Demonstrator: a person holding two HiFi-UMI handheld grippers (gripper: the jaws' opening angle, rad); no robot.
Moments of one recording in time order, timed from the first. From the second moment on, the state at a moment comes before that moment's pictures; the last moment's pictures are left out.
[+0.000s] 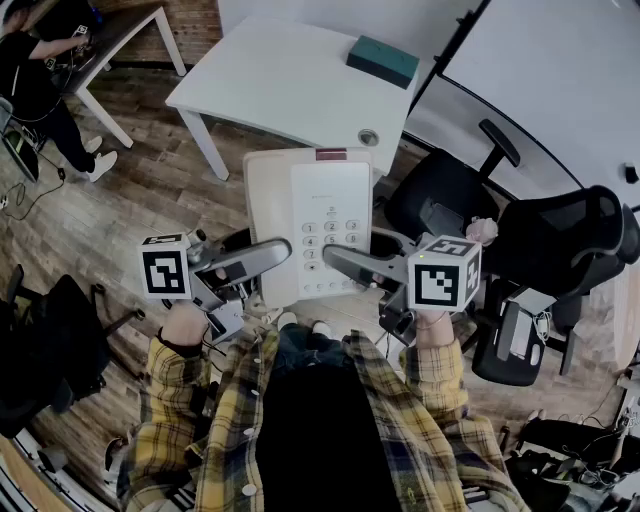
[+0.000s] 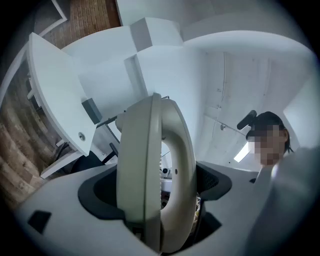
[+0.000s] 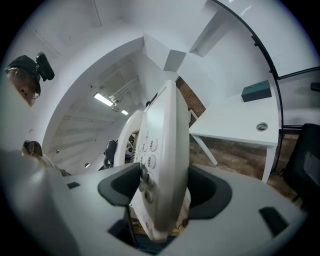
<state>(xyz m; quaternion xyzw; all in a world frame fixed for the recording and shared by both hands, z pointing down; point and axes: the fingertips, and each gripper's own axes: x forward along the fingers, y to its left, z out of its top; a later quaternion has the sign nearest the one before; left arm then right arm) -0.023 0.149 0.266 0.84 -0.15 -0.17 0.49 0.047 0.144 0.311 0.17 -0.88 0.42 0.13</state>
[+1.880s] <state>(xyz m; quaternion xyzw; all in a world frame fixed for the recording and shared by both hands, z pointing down) -0.058 0.002 0.297 0.82 -0.15 -0.17 0.52 0.012 0.001 0.342 0.17 -0.87 0.45 0.13</state>
